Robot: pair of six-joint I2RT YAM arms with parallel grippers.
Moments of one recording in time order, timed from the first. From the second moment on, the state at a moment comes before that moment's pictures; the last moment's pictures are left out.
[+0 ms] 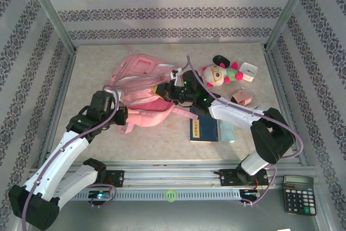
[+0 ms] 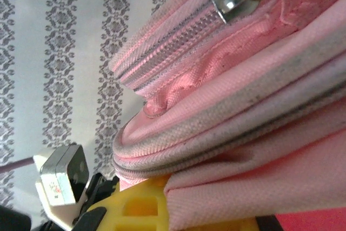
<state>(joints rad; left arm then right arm) -0.33 0.86 0.78 -0.74 0.09 -0.29 0.67 1.58 1.00 0.27 -0.56 1.20</state>
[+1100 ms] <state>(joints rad) -0.28 0.88 0.73 -0.69 0.65 -0.22 0.86 1.19 1.10 -0.56 -0.20 -0.07</state>
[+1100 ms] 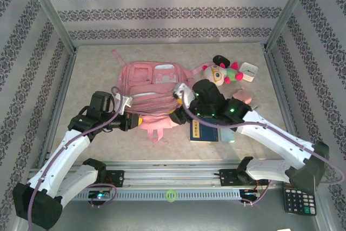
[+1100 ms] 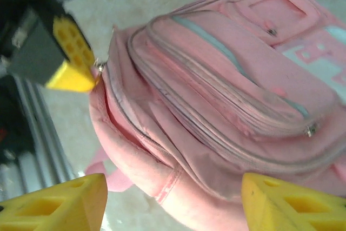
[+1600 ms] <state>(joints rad) -0.28 0.91 0.73 -0.68 0.73 -0.14 0.96 1.52 1.22 -0.49 -0.26 -0.42</state>
